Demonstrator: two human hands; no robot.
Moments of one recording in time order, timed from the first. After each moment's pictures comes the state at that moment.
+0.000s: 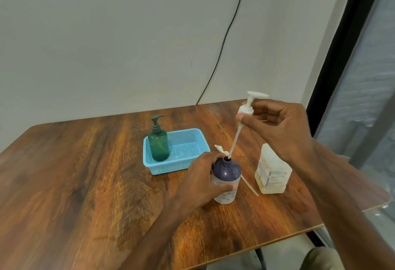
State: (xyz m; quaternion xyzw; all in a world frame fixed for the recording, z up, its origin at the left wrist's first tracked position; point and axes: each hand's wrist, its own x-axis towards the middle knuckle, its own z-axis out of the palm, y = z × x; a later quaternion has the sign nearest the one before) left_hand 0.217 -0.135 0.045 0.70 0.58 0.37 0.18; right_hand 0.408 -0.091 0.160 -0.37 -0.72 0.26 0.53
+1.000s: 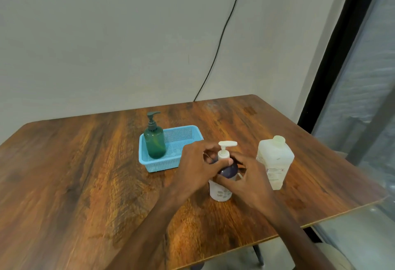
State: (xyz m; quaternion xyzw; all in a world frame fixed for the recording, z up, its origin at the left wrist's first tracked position) left_hand 0.219 -0.117 0.060 0.65 0.58 0.47 0.15; right_hand 0.380 -0.097 0.030 -0.50 -0.71 0.36 0.35
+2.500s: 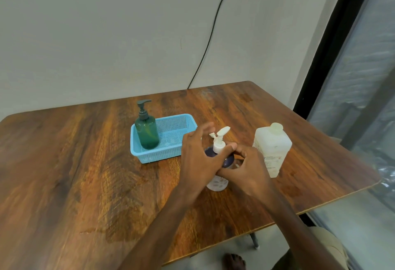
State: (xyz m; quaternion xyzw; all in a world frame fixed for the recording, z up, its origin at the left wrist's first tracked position) left_hand 0.244 -0.117 0.035 0.59 0.60 0.52 0.16; right_hand 0.390 -0.093 0.020 -0.46 -0.72 0.34 0.40
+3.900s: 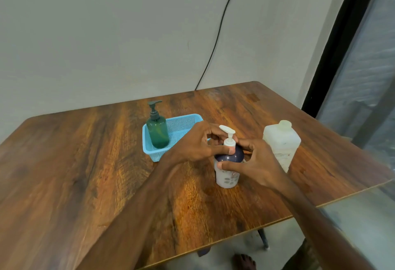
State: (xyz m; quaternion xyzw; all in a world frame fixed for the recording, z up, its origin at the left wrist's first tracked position) left_hand 0.189 -0.082 0.069 0.78 0.41 0.37 0.29; right_hand 0.392 -0.082 0.032 -0.42 -0.76 0.35 0.36
